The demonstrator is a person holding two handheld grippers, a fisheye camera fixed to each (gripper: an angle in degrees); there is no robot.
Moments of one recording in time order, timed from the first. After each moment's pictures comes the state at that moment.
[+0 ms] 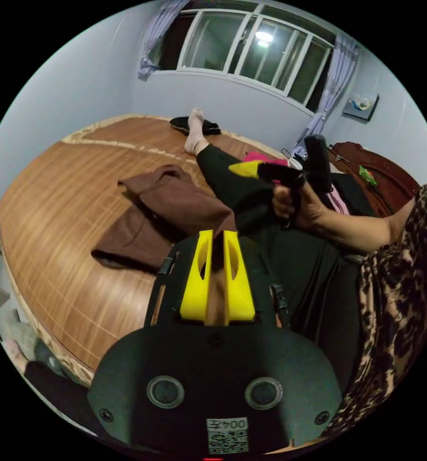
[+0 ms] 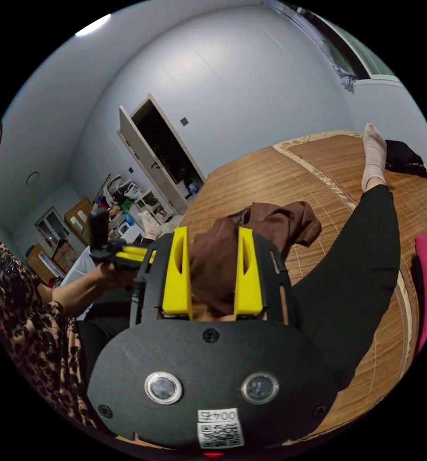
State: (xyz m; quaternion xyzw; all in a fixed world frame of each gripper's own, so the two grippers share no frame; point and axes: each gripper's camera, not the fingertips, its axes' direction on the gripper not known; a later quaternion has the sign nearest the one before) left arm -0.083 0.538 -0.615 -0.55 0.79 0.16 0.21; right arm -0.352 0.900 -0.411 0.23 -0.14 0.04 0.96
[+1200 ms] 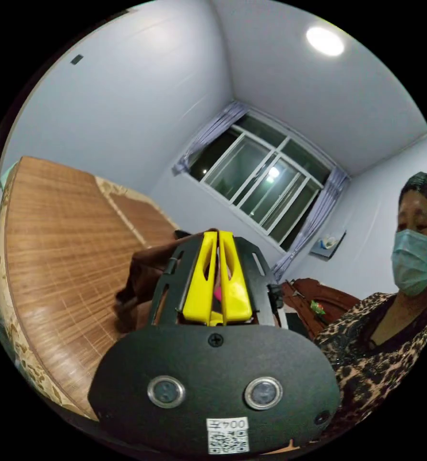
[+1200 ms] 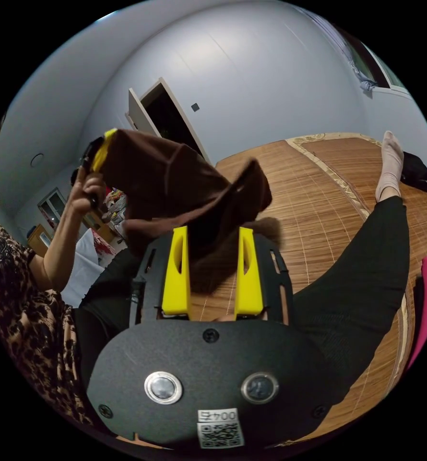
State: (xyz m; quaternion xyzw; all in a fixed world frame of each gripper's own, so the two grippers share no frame) left arm -0.141 0.333 -0.382 -0.53 0.75 -0.24 0.32; right arm -0.319 0.812 -0.306 0.20 -0.14 -0.01 0.97
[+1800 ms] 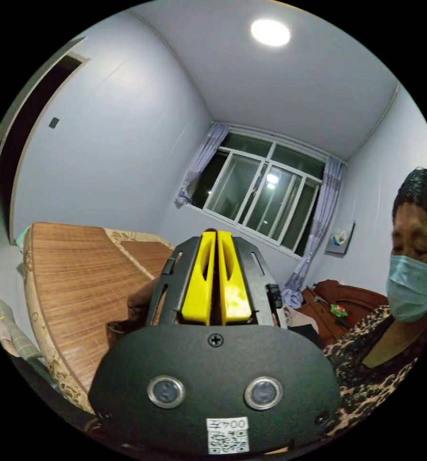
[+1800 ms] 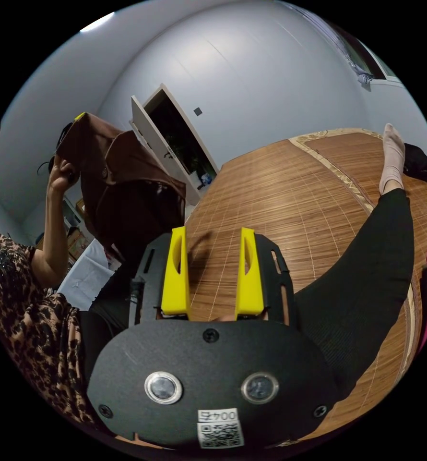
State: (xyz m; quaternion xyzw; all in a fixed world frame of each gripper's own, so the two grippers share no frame) left arm -0.155 0.226 -0.331 -0.48 0.73 -0.19 0.44; right arm -0.326 0.762 -0.282 0.20 -0.17 0.00 0.96
